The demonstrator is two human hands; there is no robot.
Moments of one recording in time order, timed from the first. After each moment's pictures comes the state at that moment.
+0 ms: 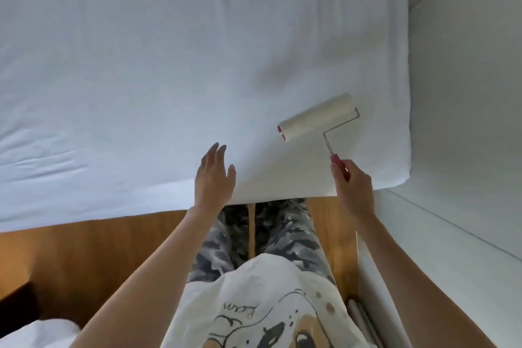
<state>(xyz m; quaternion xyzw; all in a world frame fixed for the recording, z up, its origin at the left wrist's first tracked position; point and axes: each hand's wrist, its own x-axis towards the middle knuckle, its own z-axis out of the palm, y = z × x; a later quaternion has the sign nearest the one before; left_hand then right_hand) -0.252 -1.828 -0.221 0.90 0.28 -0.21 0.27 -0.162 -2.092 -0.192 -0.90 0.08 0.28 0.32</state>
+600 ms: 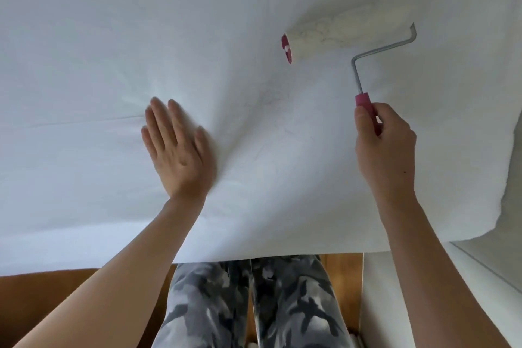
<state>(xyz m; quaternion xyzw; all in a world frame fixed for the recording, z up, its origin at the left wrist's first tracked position) -0.194 -1.845 -0.487 0.93 0.36 -0.02 0.12 -0.050 -2.073 -0.408 -0.92 0.06 0.20 0.32</state>
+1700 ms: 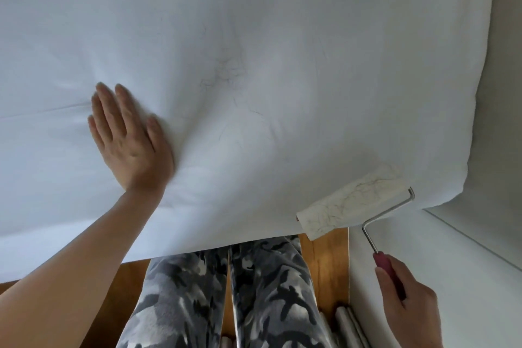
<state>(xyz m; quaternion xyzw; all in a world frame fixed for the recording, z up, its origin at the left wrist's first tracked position) -0.201 -1.843 -0.490 0.93 0.34 0.00 0.10 -0.236 -2.236 -0.334 -0.90 0.16 0.34 0.20</state>
